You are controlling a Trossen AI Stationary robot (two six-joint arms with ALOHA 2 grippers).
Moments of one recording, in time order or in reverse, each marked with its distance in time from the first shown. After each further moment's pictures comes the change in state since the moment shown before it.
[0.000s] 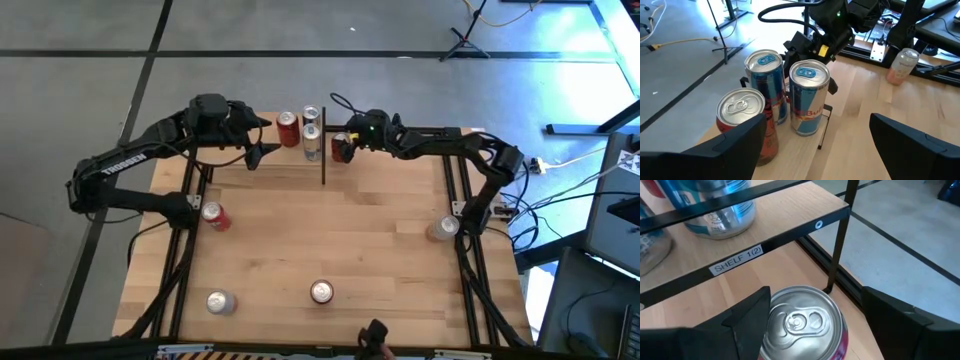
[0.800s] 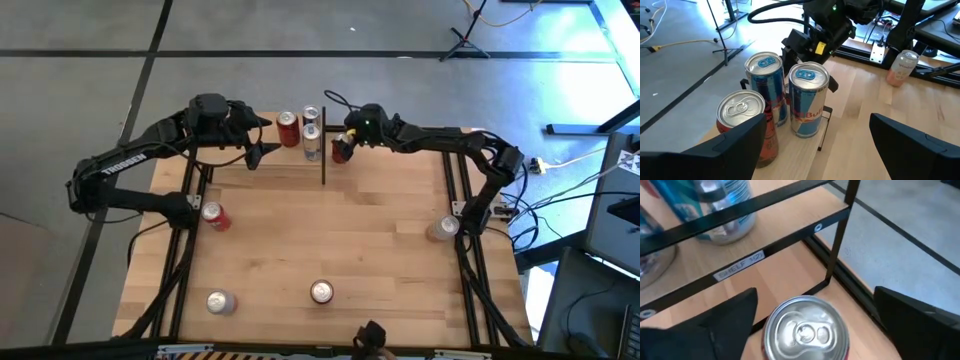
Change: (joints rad) left arm 0.000 0.000 0.000 0.007 0.000 0.000; right arm 0.014 -0.009 0.122 -0.220 0.001 0.003
